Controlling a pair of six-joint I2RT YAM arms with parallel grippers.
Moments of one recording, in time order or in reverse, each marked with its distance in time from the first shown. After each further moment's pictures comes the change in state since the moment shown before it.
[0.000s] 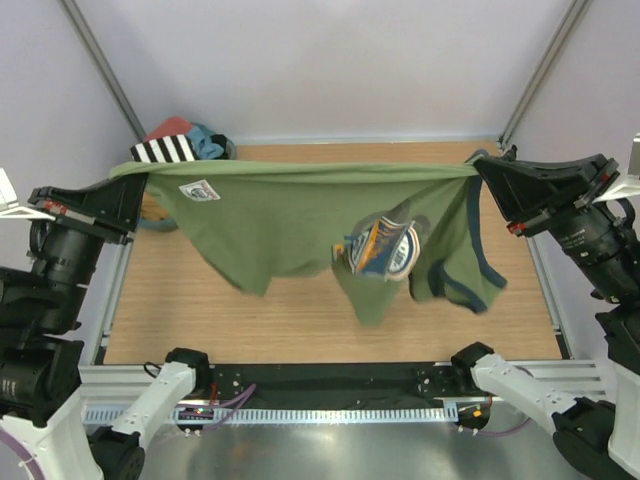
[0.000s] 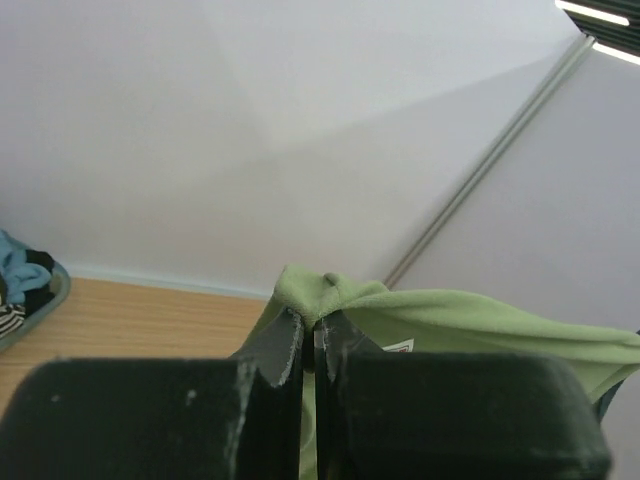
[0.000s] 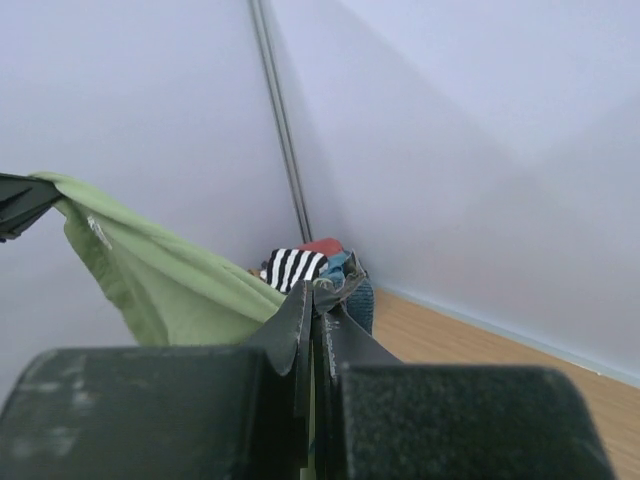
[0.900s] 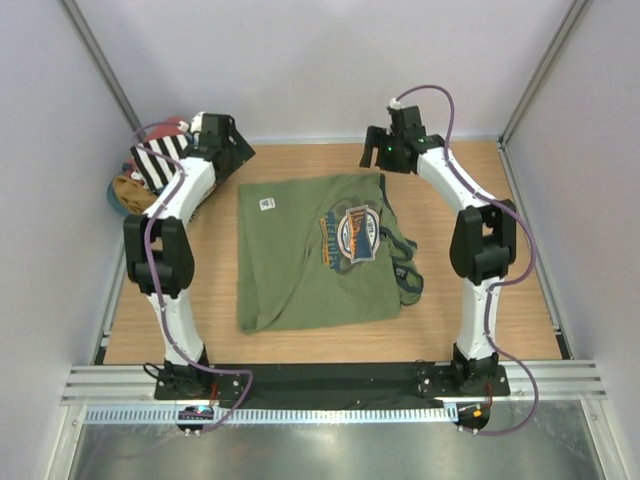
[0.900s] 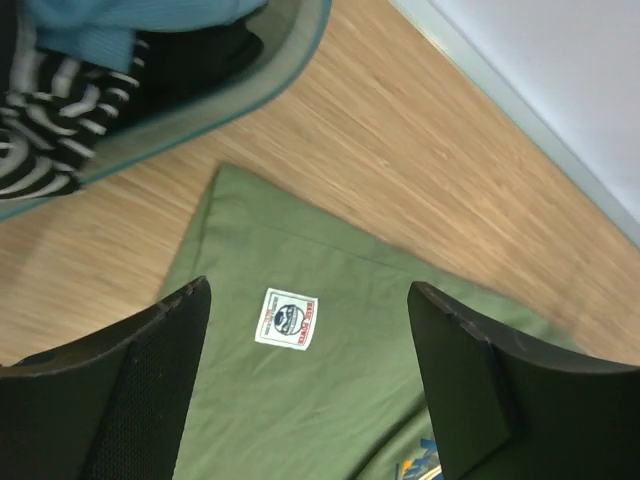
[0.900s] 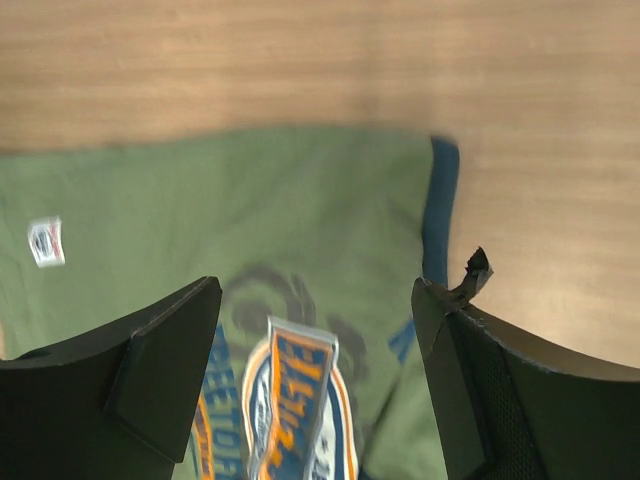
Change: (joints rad) left arm 0.050 1.224 -0.033 0.215 -0.216 -0.200; right arm -0.211 1.275 0.189 0.027 0.102 0.097
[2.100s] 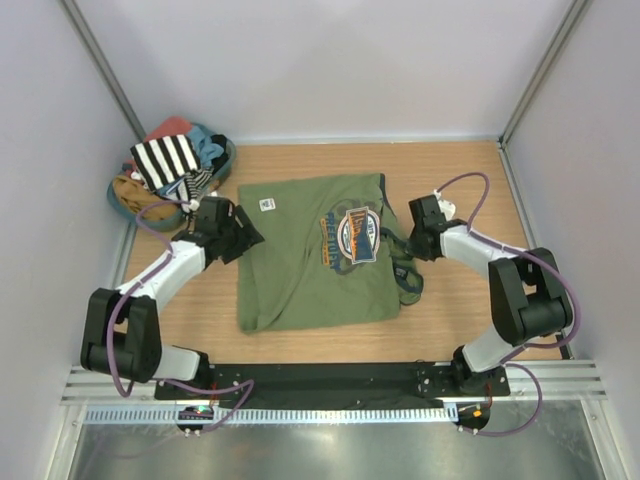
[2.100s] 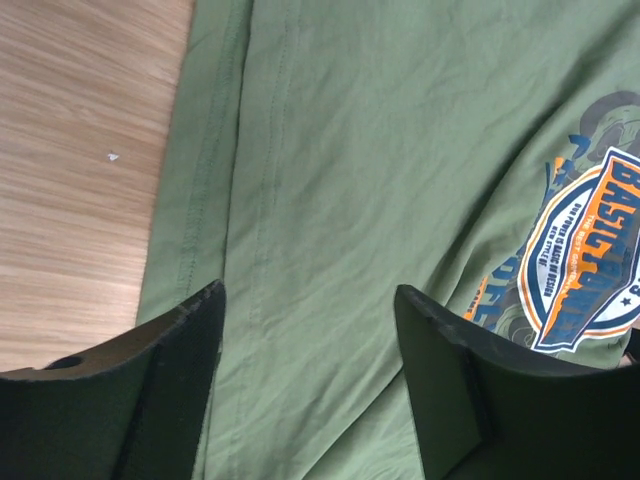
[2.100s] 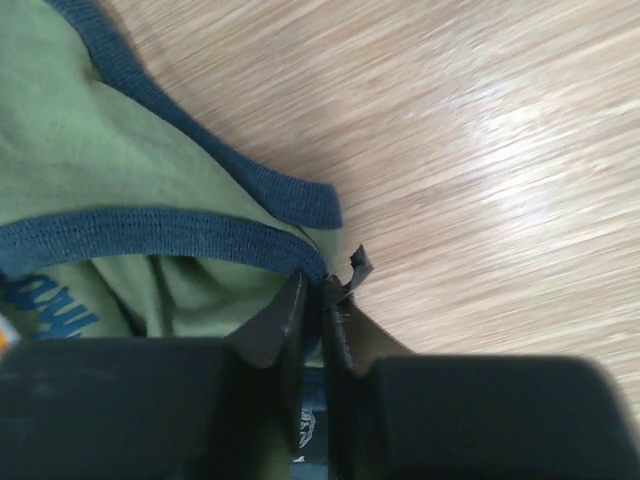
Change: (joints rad) left arm -0.071 -0.621 -0.922 0.178 0.214 -0.001; right arm -0.002 -0.568 -1.119 0.196 0.306 0.317
